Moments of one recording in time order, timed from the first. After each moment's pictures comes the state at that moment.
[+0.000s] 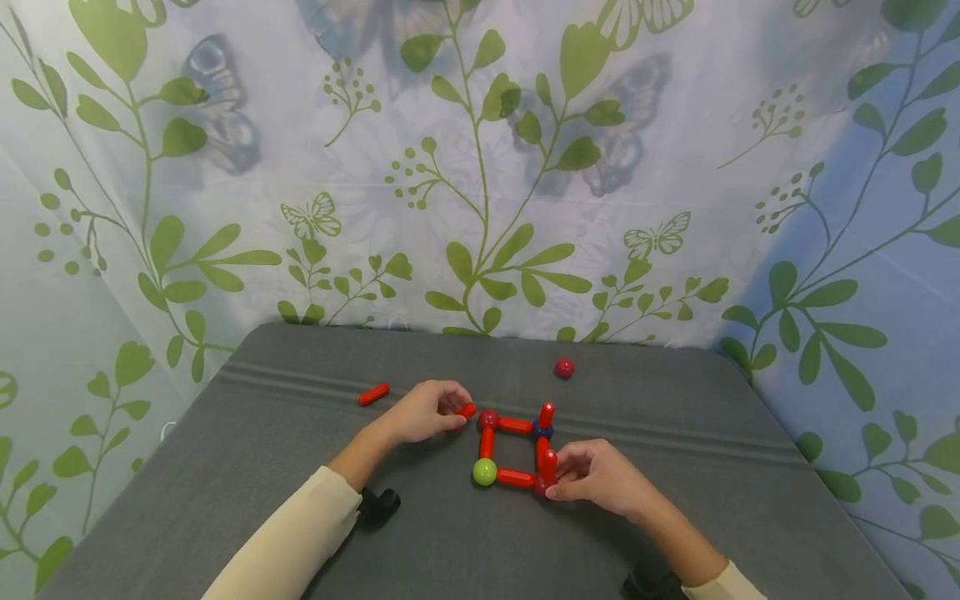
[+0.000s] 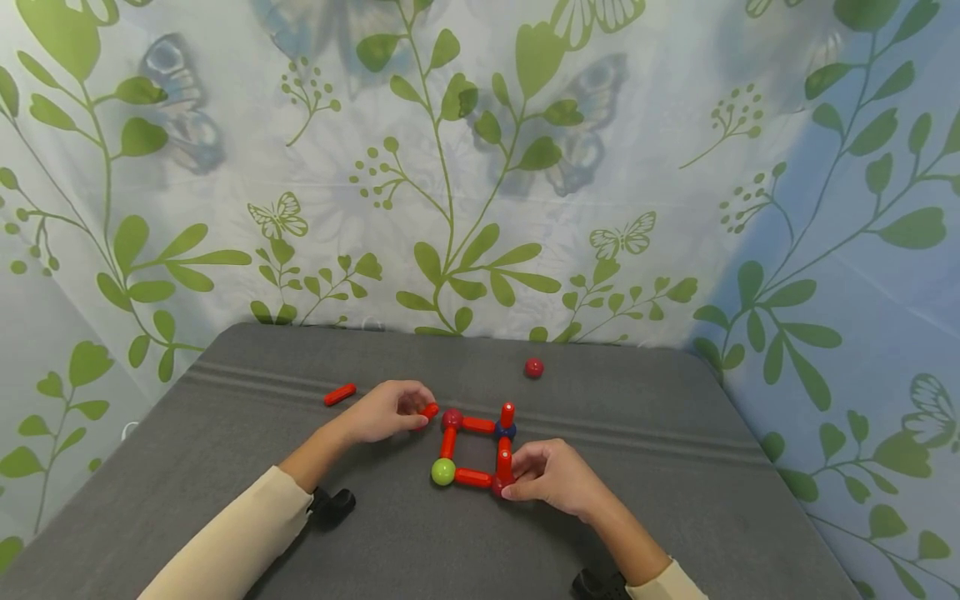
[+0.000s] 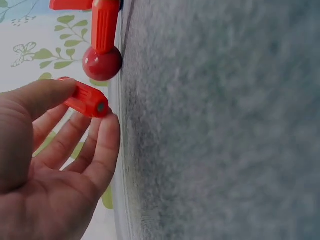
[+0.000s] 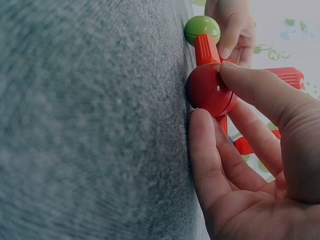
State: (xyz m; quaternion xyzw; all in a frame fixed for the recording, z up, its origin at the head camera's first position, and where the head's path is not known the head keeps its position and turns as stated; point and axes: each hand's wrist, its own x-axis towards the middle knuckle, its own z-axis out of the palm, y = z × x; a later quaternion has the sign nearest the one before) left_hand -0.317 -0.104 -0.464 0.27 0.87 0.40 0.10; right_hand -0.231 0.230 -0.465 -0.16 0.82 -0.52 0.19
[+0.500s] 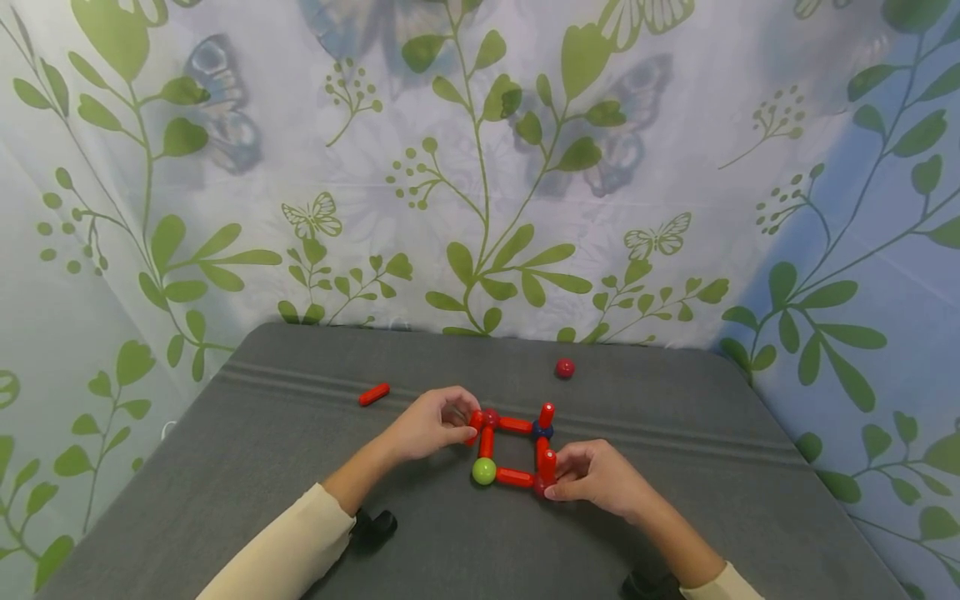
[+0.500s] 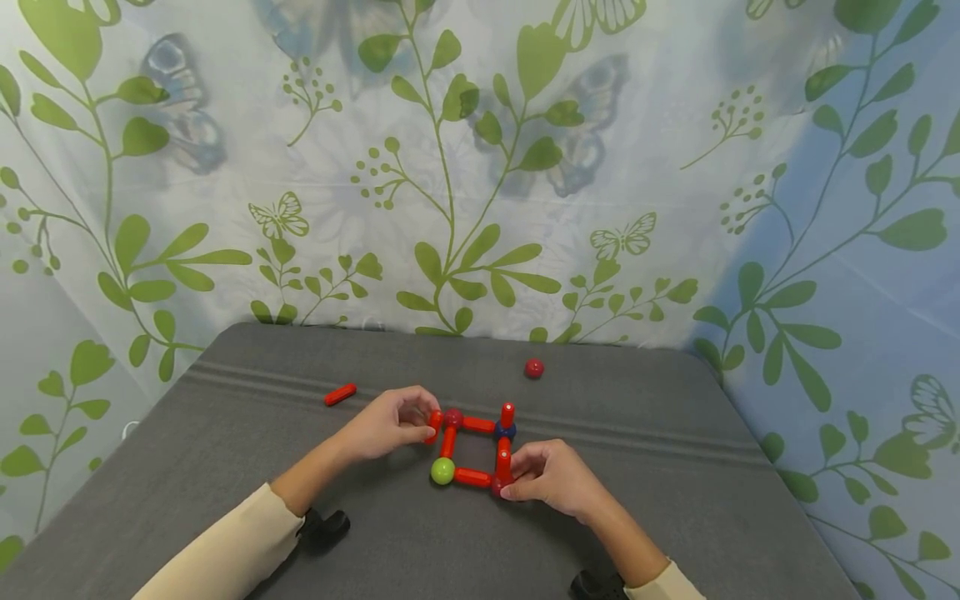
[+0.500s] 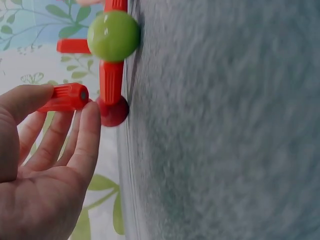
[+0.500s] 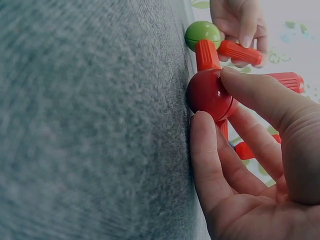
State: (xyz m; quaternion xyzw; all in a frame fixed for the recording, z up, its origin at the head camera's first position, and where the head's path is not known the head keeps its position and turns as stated) left_hand -0.287 -0.094 -0.456 0.26 0.81 0.51 0.12; right_hand -0.228 0.227 -0.464 -0.16 0.82 -0.52 0.19
